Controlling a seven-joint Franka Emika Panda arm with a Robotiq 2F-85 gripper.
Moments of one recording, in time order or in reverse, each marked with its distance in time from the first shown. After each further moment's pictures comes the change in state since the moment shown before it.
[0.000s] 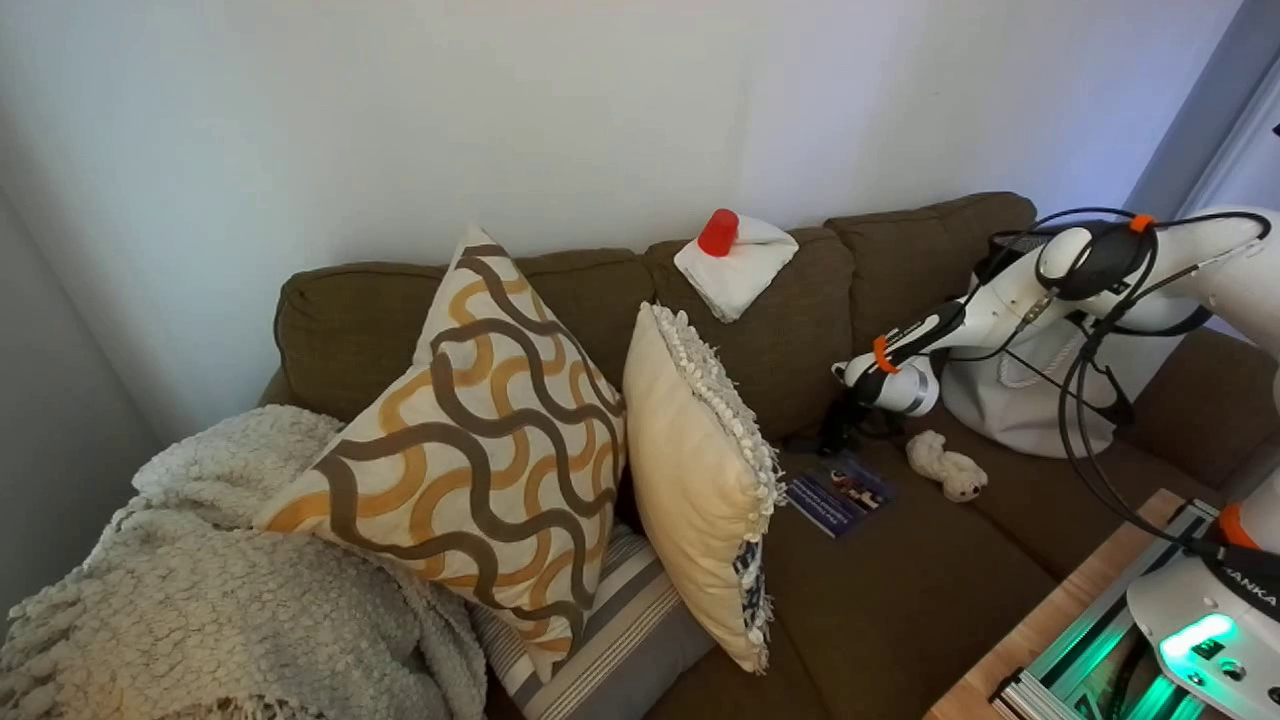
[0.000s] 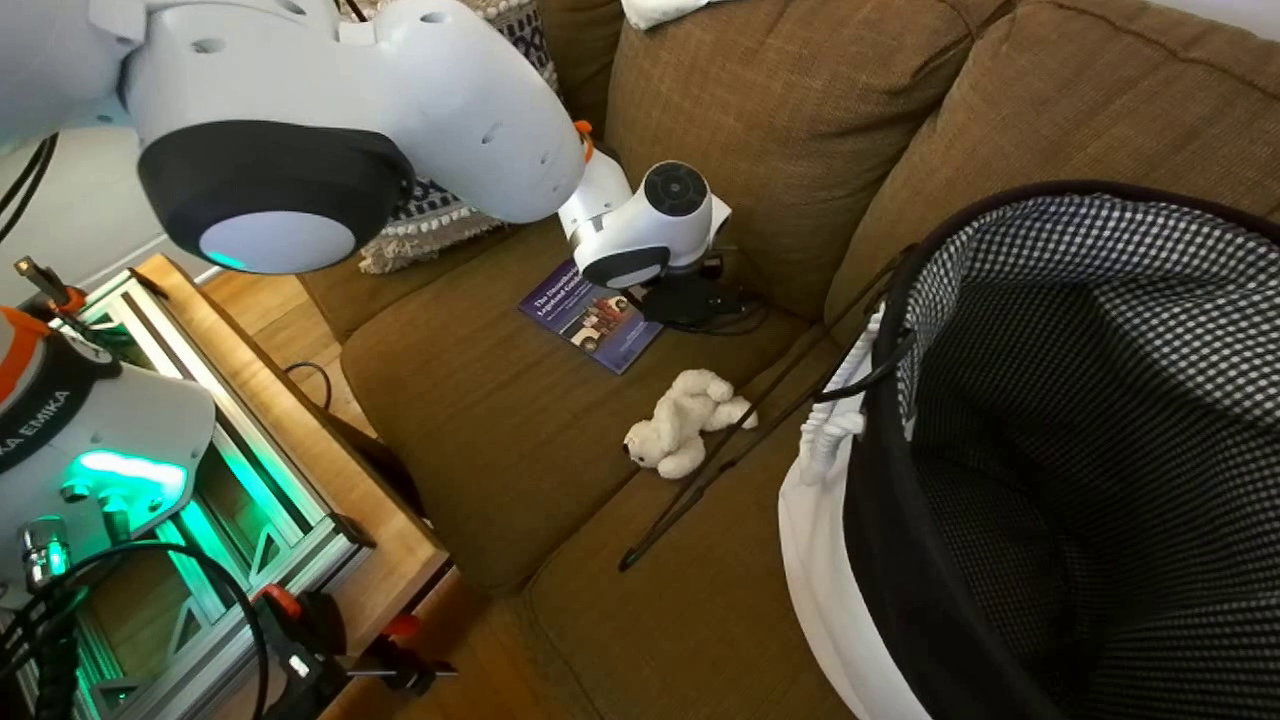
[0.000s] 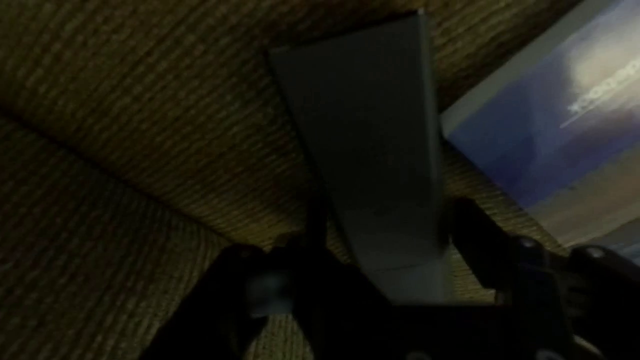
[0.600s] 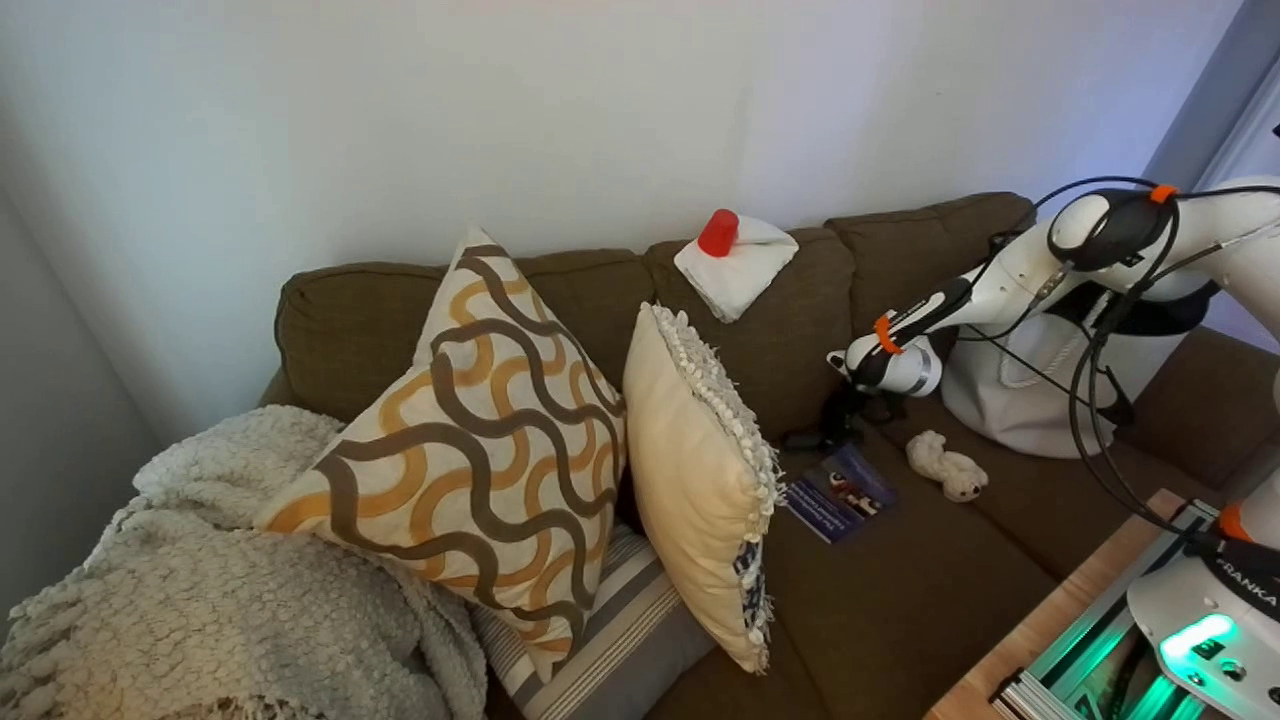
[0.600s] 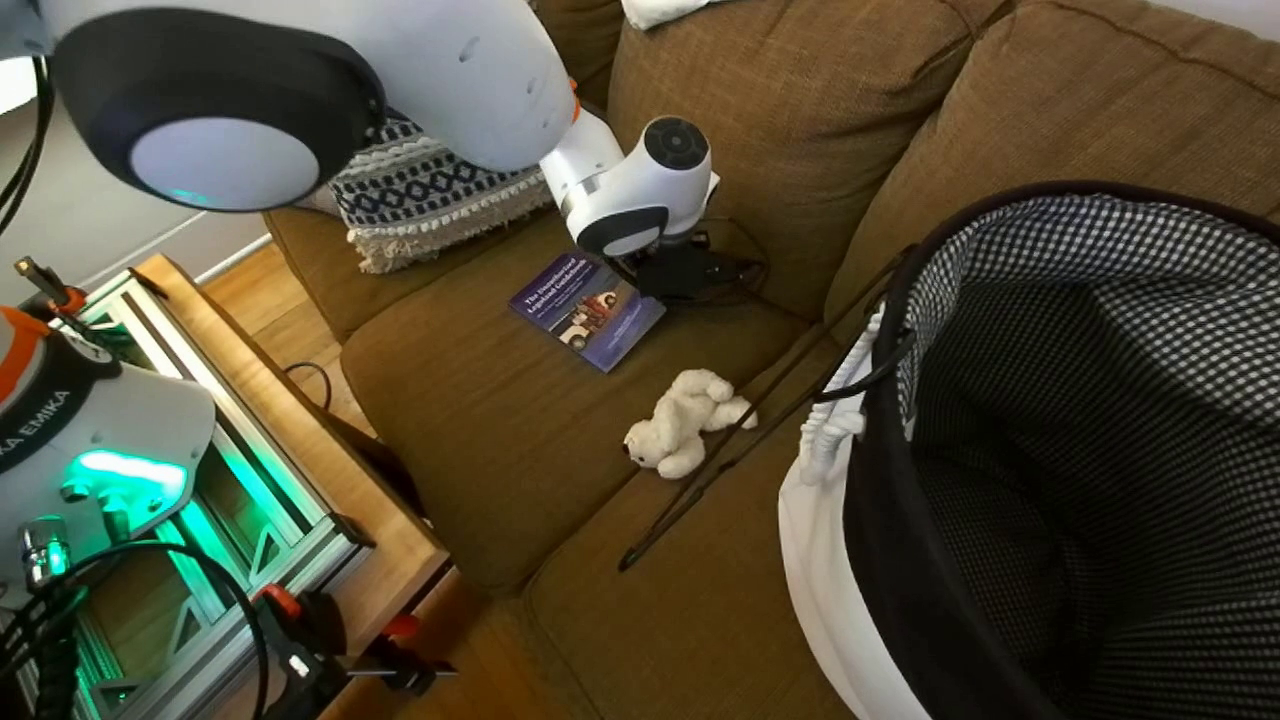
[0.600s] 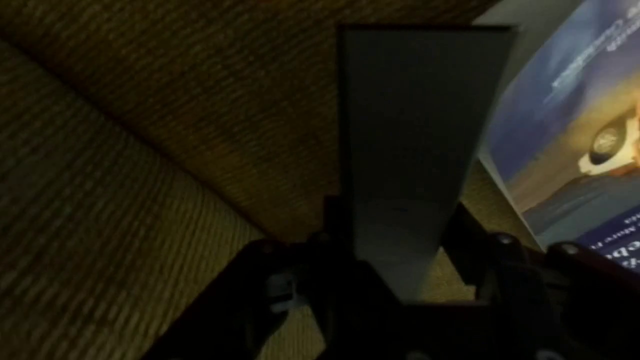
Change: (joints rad) arm 0.008 -0.154 0.003 -0.149 -0.022 -0.087 -0.041
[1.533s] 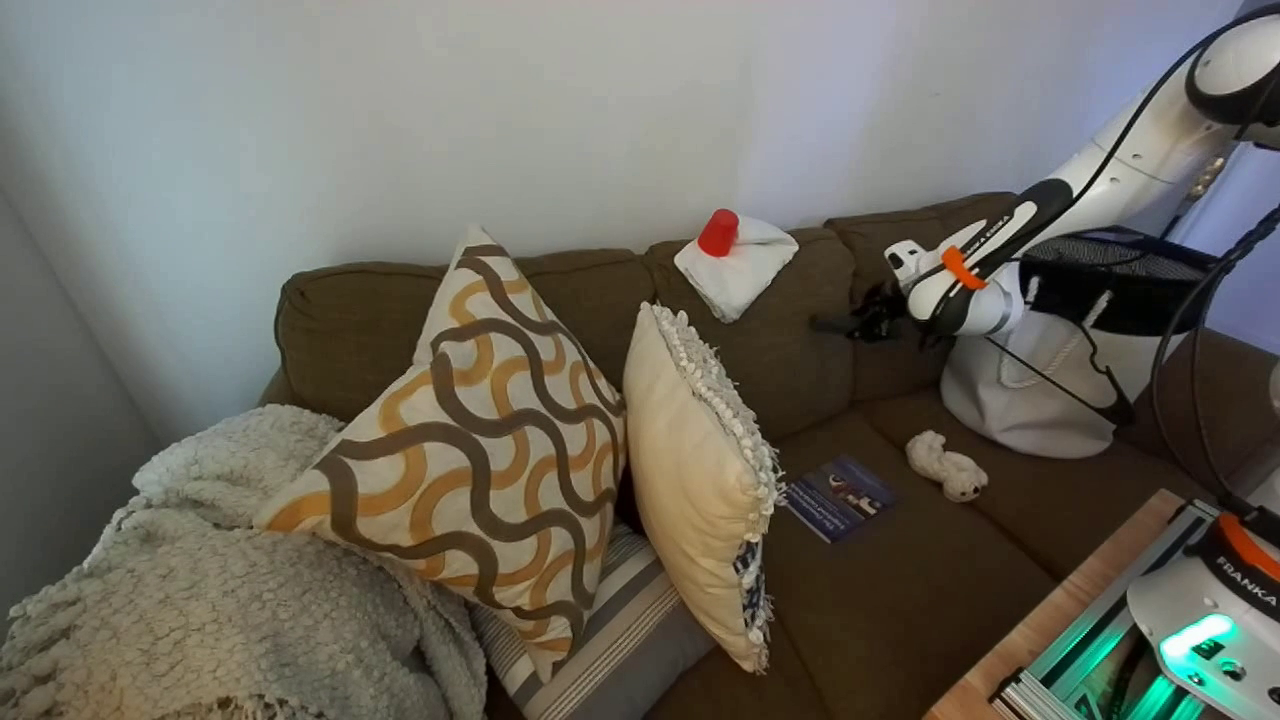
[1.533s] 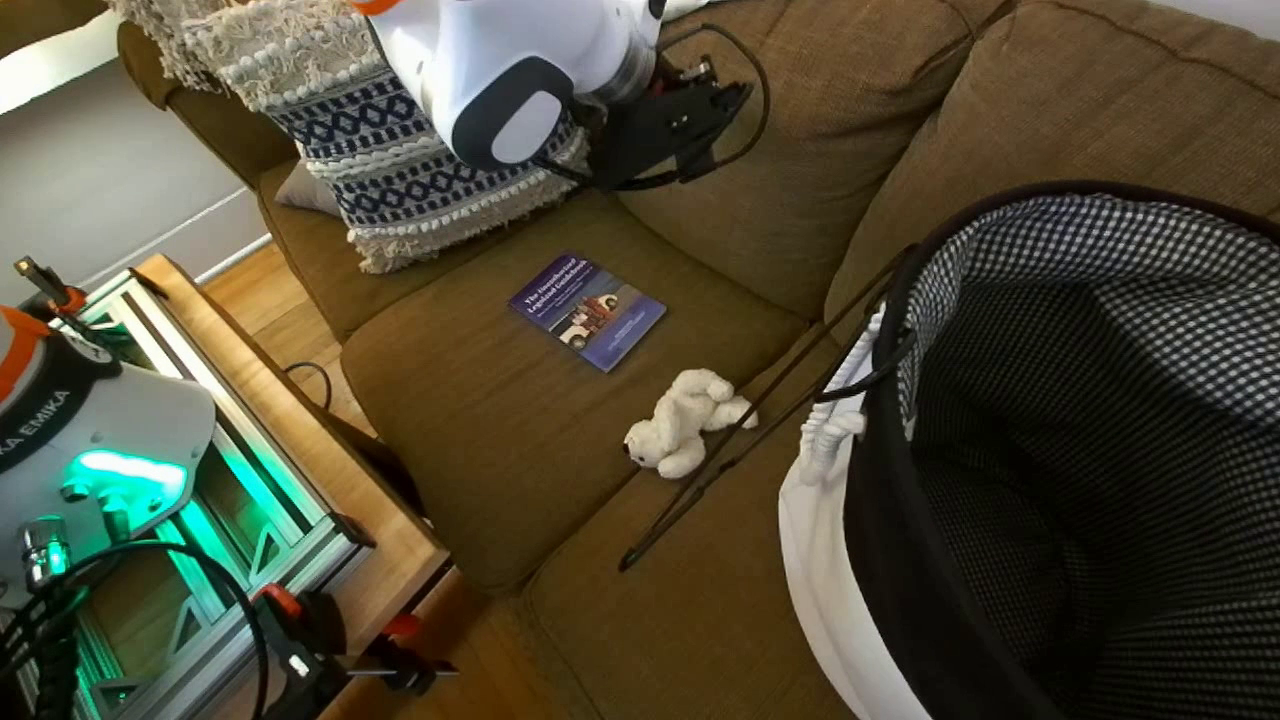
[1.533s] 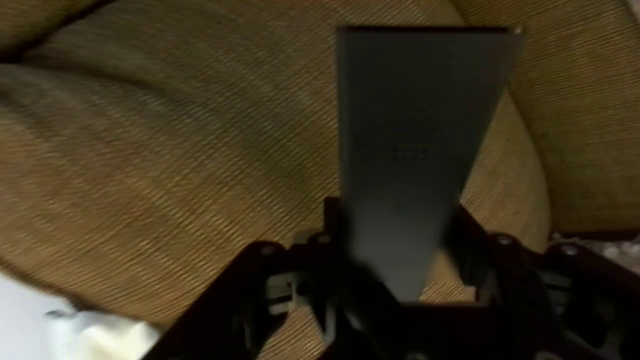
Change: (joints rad) arm -0.062 -0.626 0.005 -0.661 -0.075 0.650 0.172
